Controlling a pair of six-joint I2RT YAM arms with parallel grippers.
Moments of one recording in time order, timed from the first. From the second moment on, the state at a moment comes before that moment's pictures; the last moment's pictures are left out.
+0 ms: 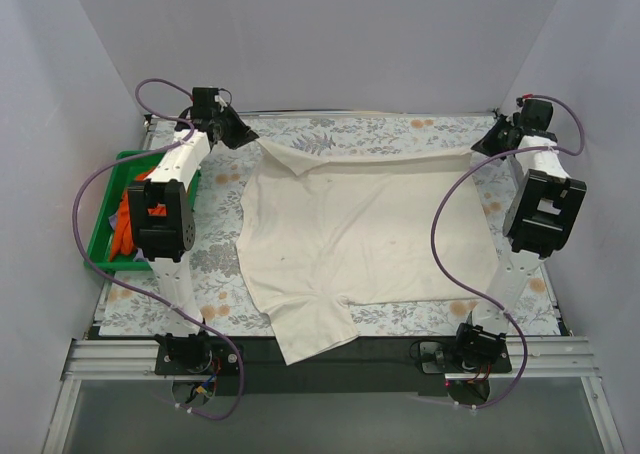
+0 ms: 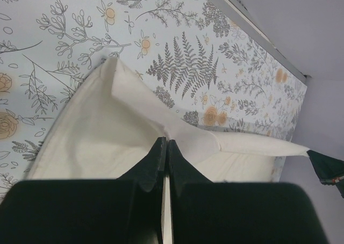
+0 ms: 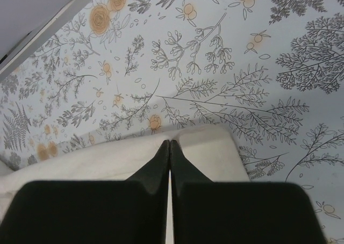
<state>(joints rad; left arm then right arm) -0.07 2.08 1.79 -0.40 0.29 -0.75 -0.30 2.14 1.74 -0.37 -0.40 0.38</state>
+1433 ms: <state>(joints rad) -0.07 1.79 1.50 -0.39 0.34 -0.83 -0.31 2.01 1.61 -0.51 -0.33 0.32</state>
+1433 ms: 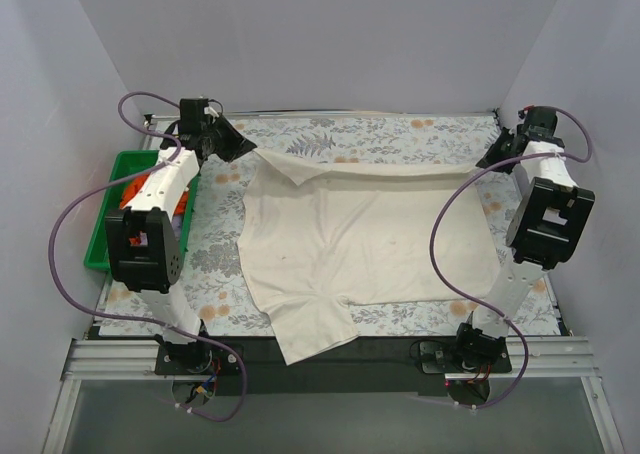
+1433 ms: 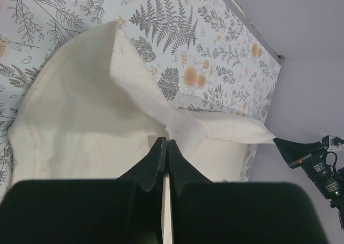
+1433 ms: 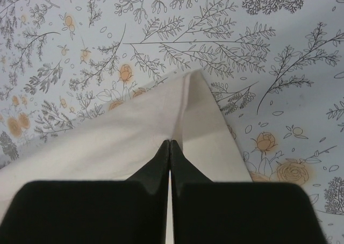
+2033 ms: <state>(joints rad) -0.07 1.63 1.24 -0.38 0.33 -0.87 -0.31 1.89 1.47 -0.54 -0.26 0.31</state>
